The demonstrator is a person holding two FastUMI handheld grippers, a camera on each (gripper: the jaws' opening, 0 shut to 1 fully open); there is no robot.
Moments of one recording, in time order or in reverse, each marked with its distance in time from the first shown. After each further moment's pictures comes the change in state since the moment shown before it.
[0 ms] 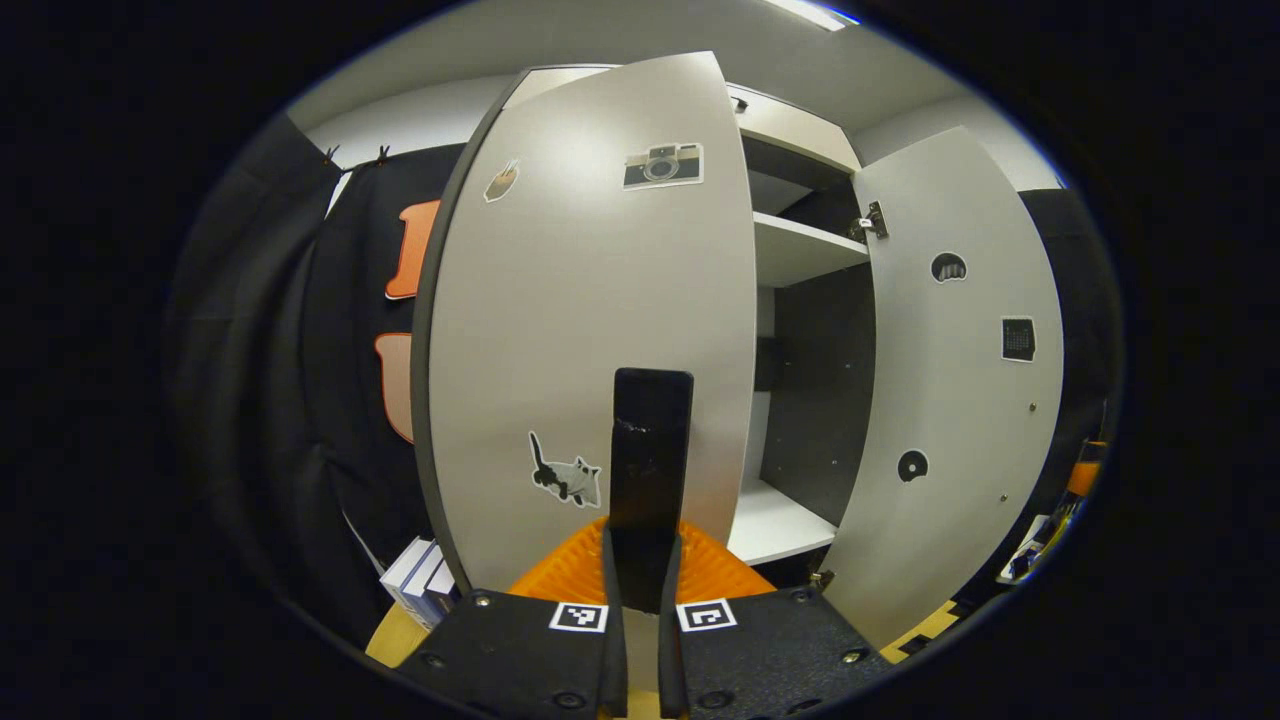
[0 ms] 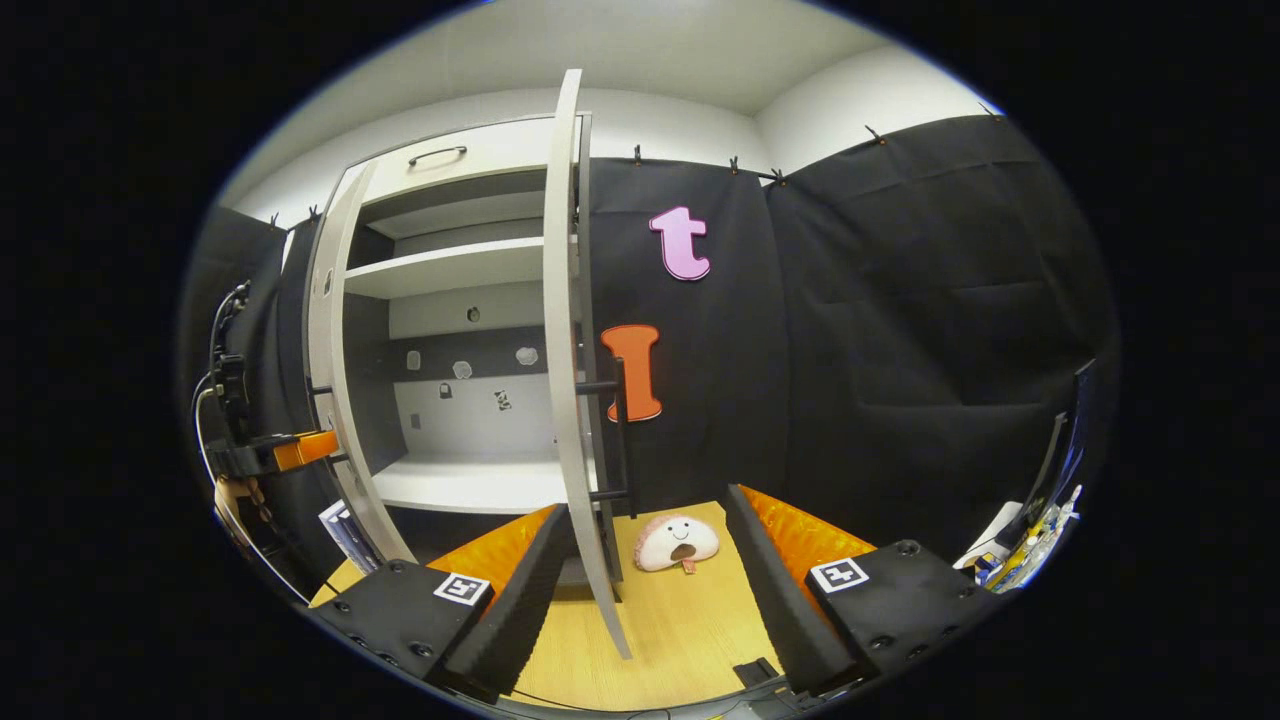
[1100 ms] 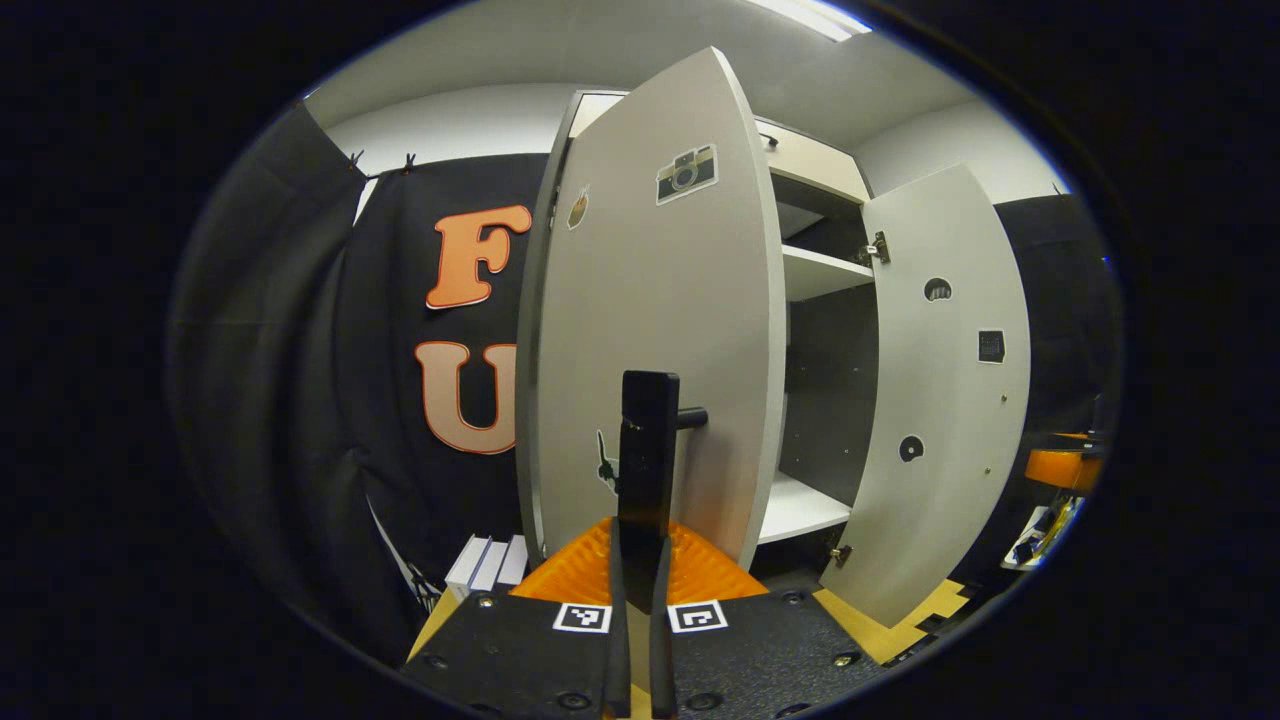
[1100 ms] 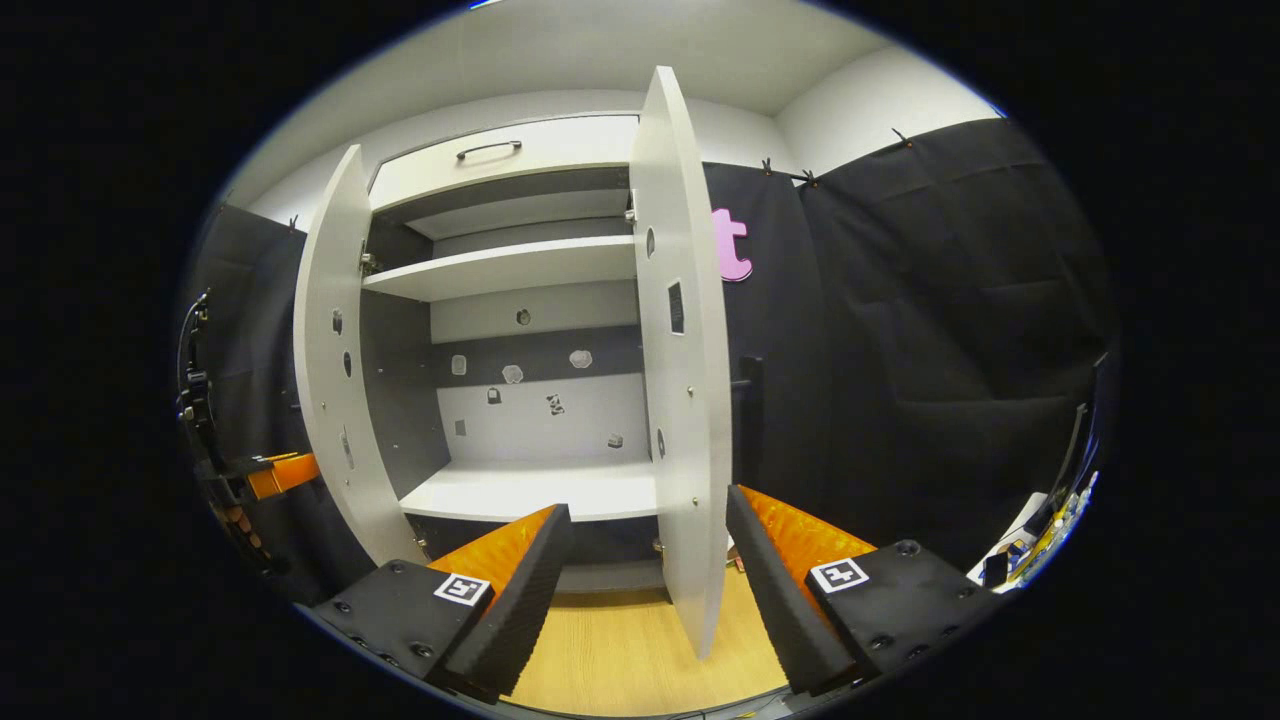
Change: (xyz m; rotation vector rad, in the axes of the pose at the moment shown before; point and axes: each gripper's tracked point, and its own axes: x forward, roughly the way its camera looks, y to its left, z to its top) left arm -0.029 0.036 0.005 0.026 -0.026 0.041; right arm -0.002 0.102 -0.006 0.020 -0.007 0.069
